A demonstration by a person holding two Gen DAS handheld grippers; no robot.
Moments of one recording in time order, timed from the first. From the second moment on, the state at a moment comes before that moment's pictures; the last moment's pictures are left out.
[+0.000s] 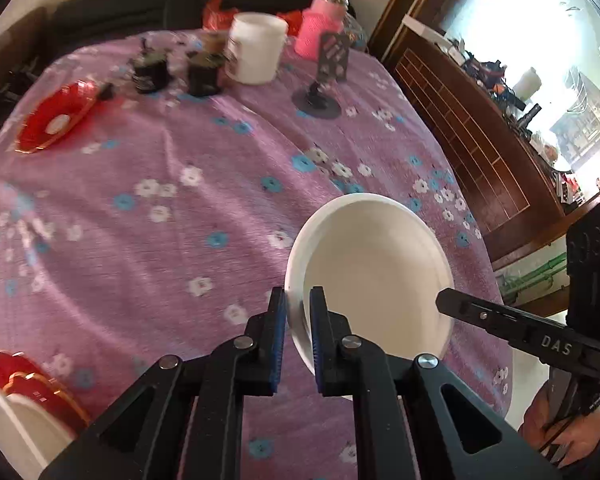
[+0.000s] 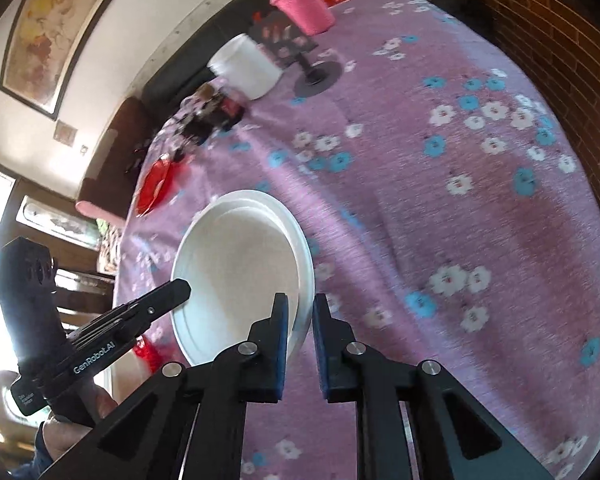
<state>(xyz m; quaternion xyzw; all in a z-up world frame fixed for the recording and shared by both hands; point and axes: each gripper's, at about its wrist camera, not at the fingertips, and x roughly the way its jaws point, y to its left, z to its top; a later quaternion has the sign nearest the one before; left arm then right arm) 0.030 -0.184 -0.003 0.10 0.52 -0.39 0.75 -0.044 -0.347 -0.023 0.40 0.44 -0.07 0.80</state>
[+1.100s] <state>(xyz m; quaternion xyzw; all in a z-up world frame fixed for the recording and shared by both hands) 0.037 0.012 0.057 0.05 0.45 -0.23 0.86 0.062 -0.180 0.030 0.28 0.46 0.12 0.84</state>
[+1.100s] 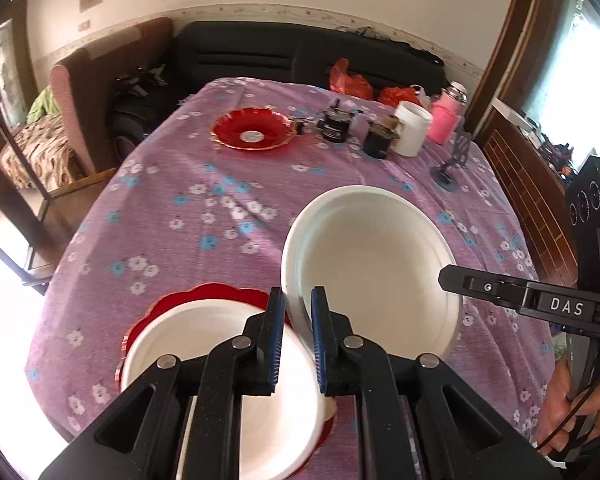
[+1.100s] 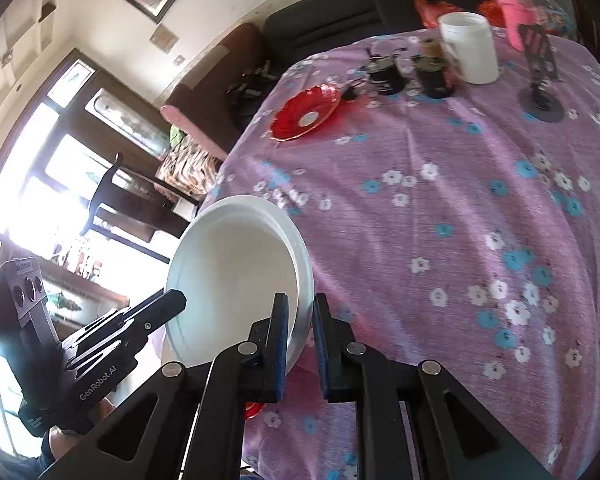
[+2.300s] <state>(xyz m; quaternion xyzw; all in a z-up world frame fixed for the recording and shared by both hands) 0.024 0.127 0.019 -0.02 0.50 -0.14 0.86 0.074 -0.060 0.015 0.18 0.51 0.22 0.81</state>
